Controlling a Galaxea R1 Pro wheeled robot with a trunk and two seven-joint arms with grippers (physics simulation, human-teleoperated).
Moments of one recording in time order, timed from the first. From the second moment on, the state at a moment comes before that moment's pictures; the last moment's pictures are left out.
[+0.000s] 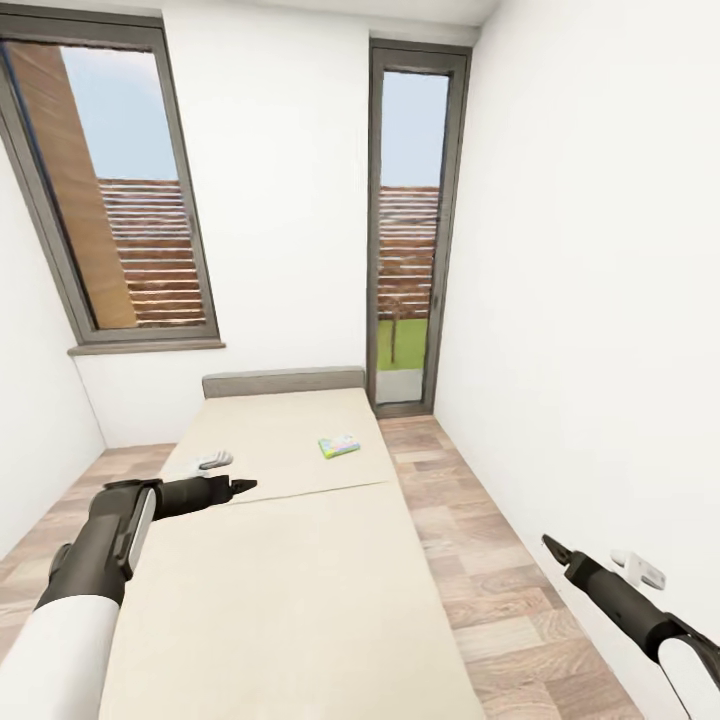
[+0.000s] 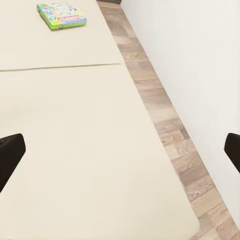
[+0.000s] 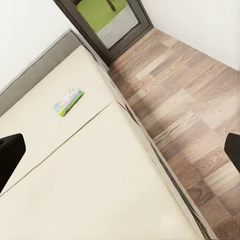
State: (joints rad) left arm -0.68 0.11 0.30 -1.03 -0.14 0.82 -0.71; right arm -0.10 -0.28 -0.21 -1.41 -0.82 0.43 0.03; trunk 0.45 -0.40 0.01
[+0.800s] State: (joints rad) left arm -0.68 0.11 0.30 -1.03 -0.15 0.83 -0.71; right arm -0.12 -0.28 -0.12 -1.42 -0.77 0.45 -0.13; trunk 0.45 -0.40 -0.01
